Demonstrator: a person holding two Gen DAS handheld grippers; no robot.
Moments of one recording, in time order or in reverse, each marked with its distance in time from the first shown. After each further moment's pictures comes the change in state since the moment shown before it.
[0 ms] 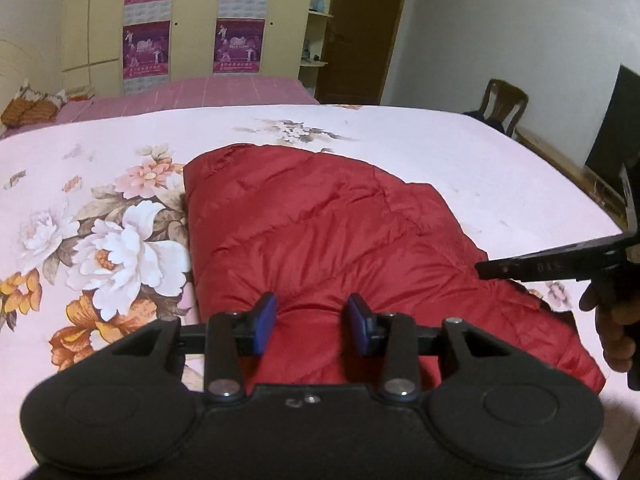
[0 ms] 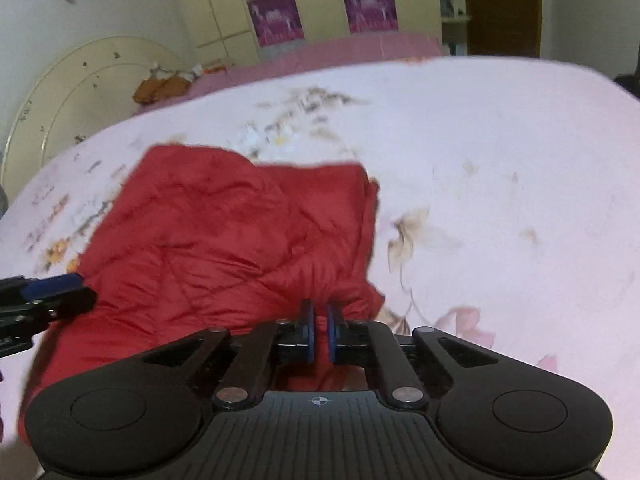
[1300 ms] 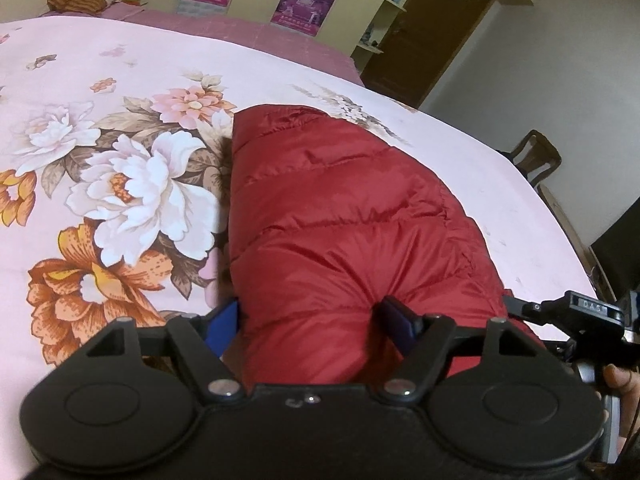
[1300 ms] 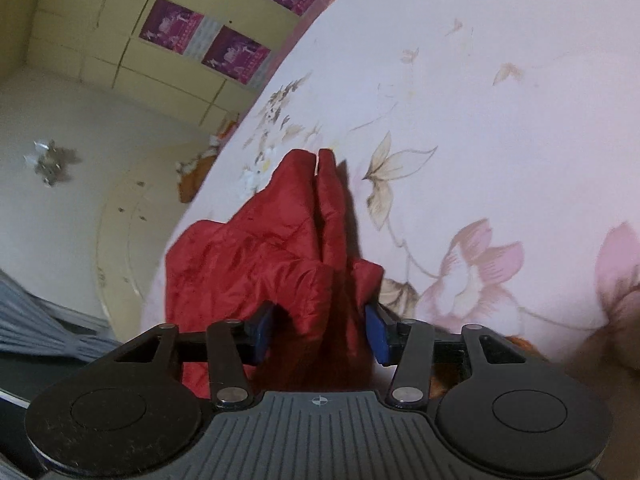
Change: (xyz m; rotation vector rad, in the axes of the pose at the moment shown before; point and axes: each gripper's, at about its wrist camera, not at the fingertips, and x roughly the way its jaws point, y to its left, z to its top) left arm 0.028 0.050 0.007 -0.351 0.092 -0.052; right arm 0.023 -0.094 -0.014 0.658 0.031 0.447
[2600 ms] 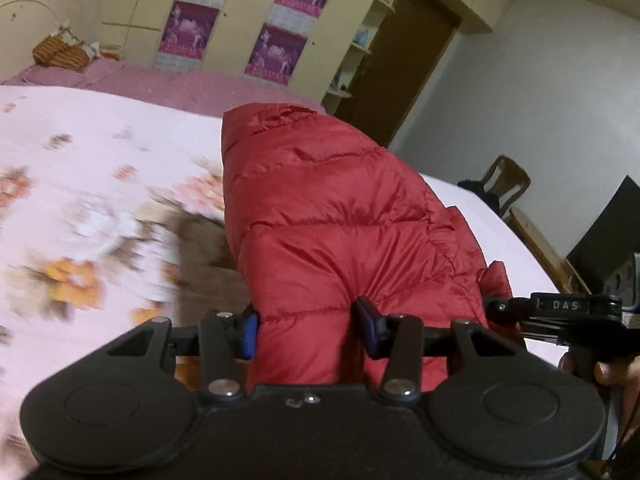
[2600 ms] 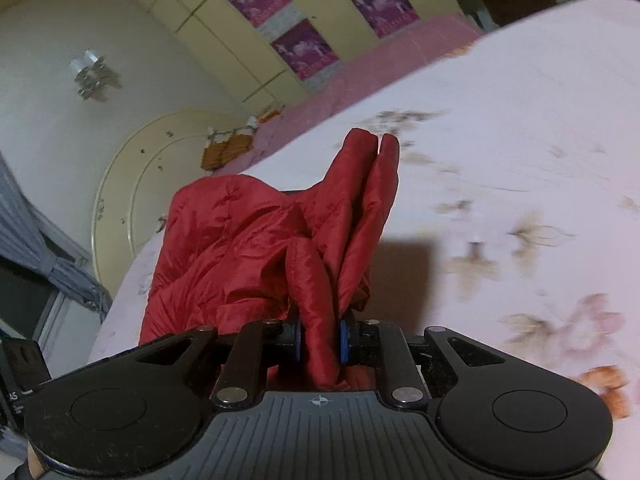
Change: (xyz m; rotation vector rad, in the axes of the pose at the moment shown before) left arm -0.095 0.038 0.026 0.079 -0.148 -0.065; right arm 0.019 0.152 -0.063 -0.421 -0.042 -0.083
